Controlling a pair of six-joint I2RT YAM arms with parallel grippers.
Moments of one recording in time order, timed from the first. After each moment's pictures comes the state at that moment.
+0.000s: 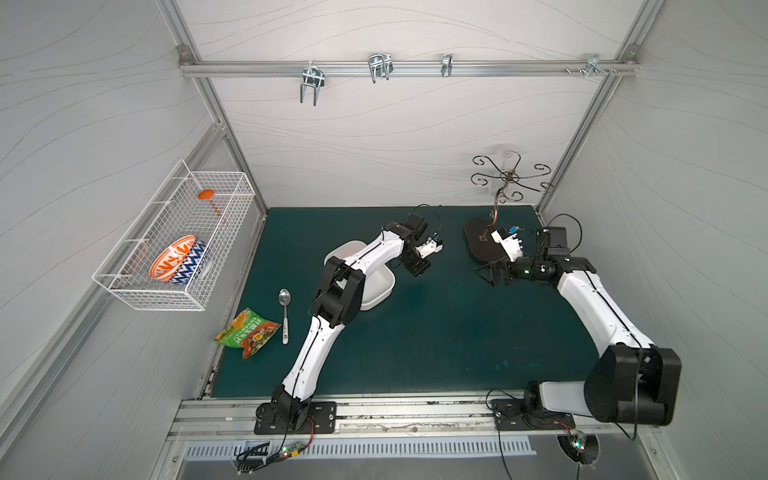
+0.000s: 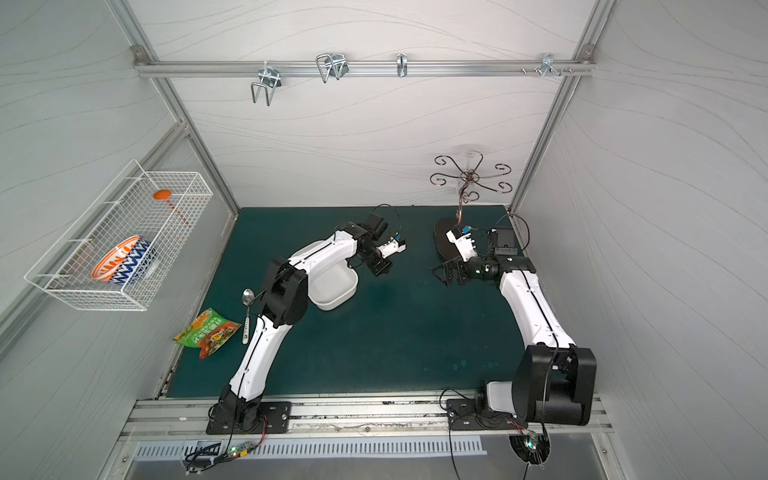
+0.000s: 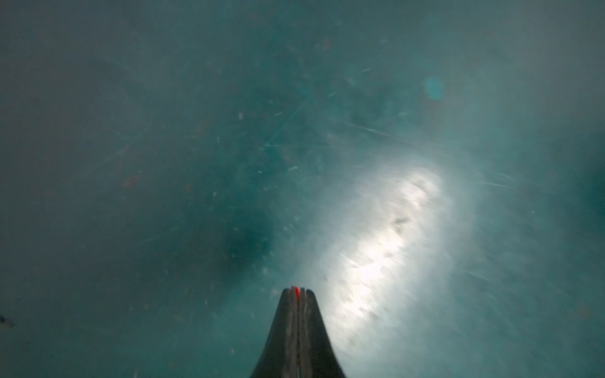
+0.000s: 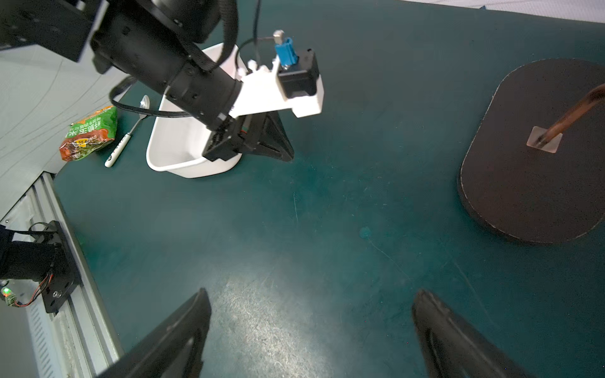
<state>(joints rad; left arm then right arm) -0.60 2.43 2.13 -0.95 0.26 0.32 0.02 1.33 1.06 -0.65 -0.71 -0.36</state>
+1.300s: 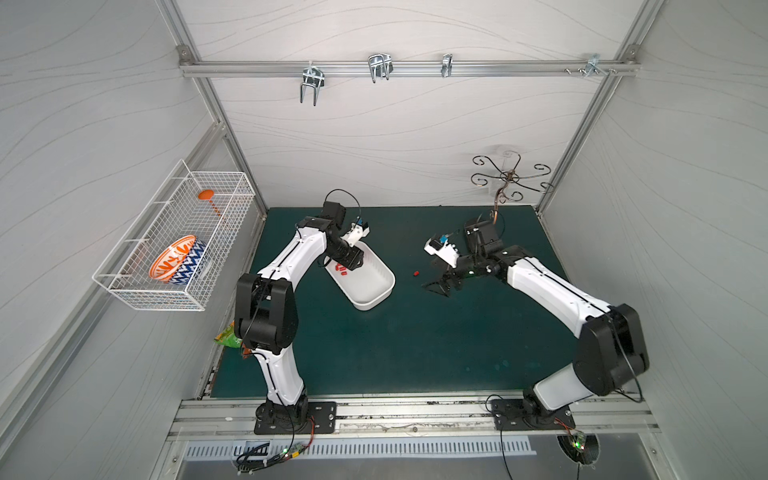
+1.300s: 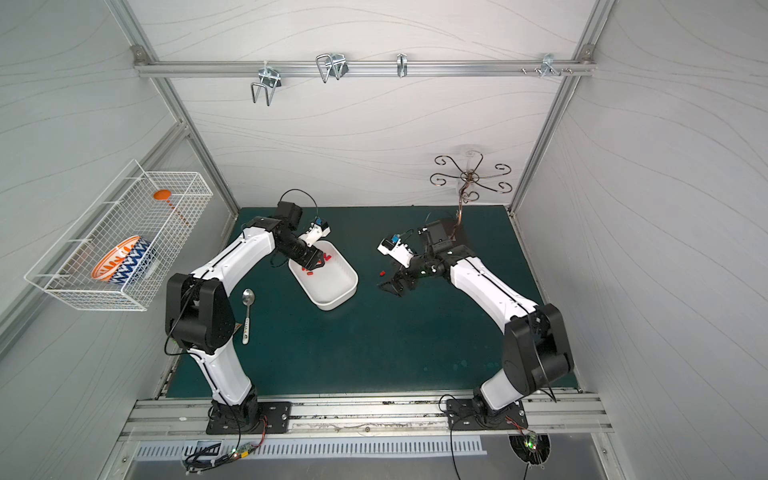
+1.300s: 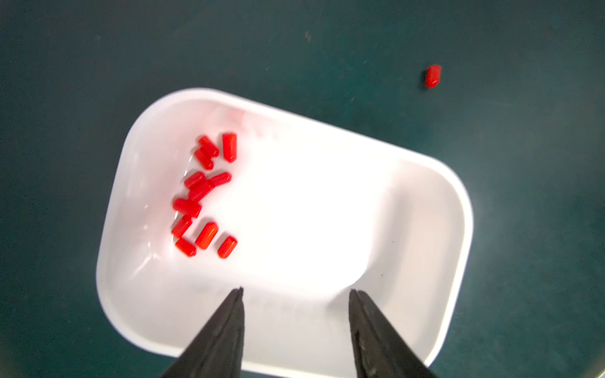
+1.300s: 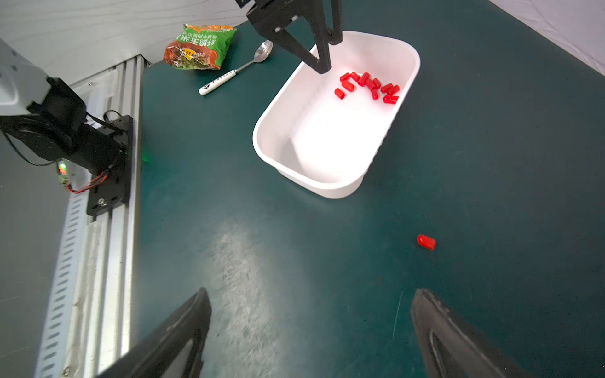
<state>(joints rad) -0.18 1.84 1.54 -0.94 0.24 0.40 0.52 1.58 1.19 -0.47 -0.69 -0.47</state>
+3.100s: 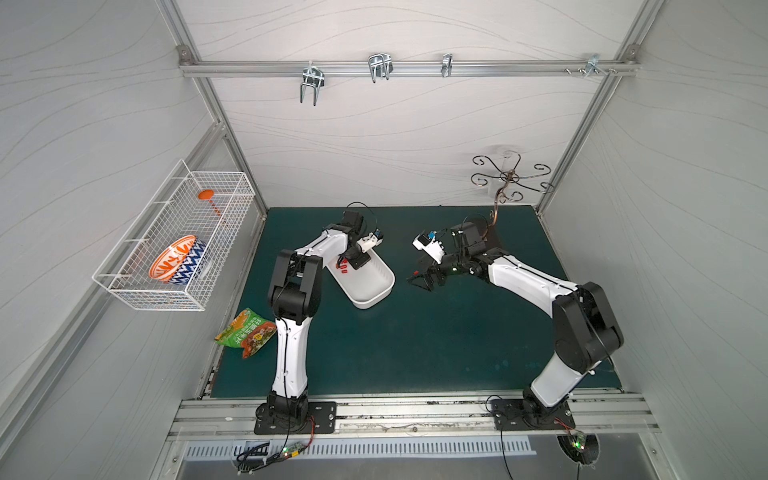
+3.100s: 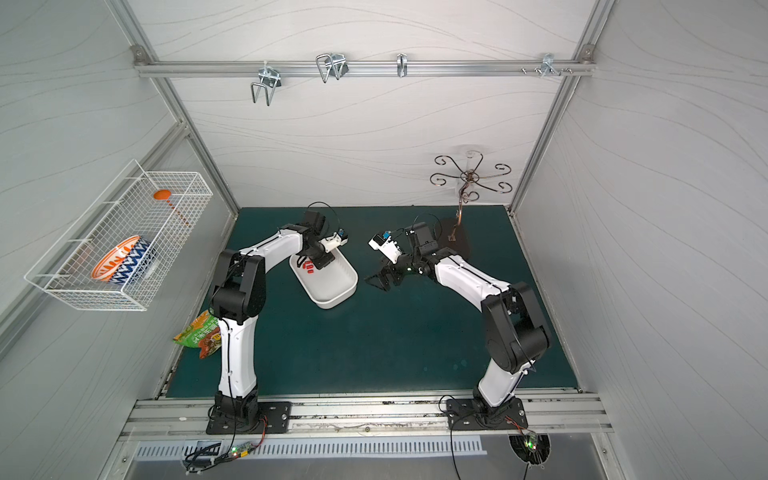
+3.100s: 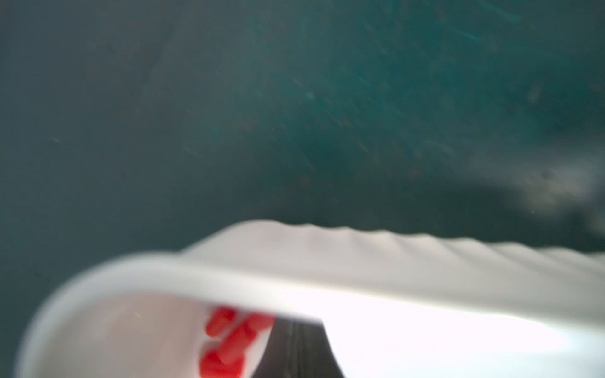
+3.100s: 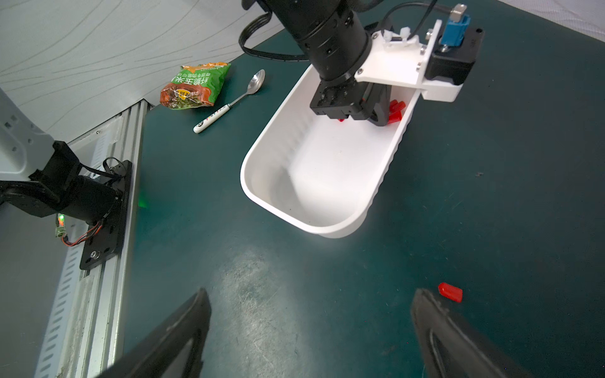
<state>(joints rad) -0.24 2.16 1.62 -0.68 0.09 0.65 0.52 1.69 1.18 -0.27 -0.75 -0.30</state>
